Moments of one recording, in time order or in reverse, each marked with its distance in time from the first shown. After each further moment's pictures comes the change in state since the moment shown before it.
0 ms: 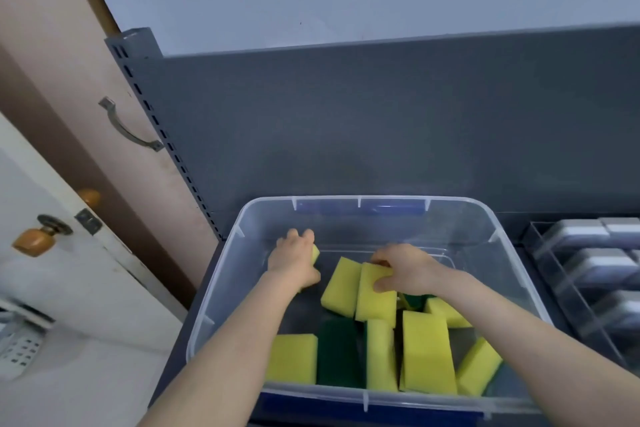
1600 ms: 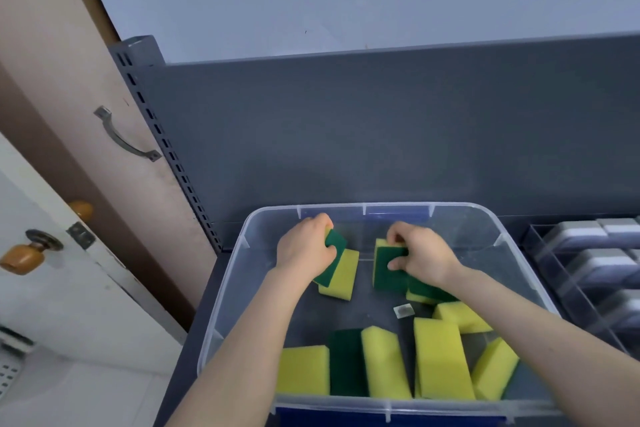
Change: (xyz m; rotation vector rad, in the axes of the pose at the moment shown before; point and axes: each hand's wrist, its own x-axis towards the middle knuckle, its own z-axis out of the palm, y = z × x) left_hand 0.002 0.008 -0.032 -0.160 0.280 0.165; right_hand 0.005 0.006 -0.015 0.089 0.324 0.105
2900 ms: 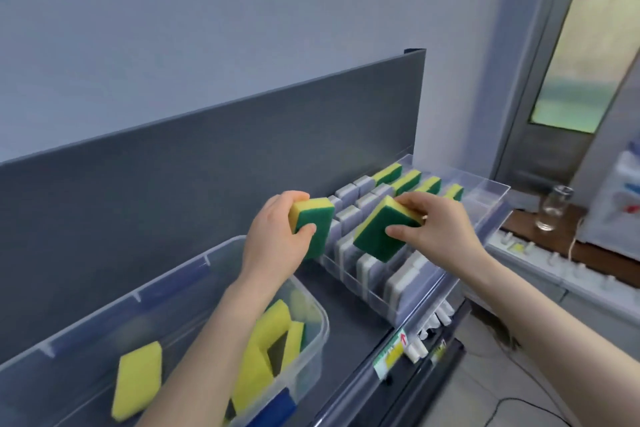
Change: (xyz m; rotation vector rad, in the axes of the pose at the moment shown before) left_hand -0.065 0.270 -0.016 -0.571 0.070 0.766; right_hand -0.290 0.082 -0.160 0.099 0.916 0.494
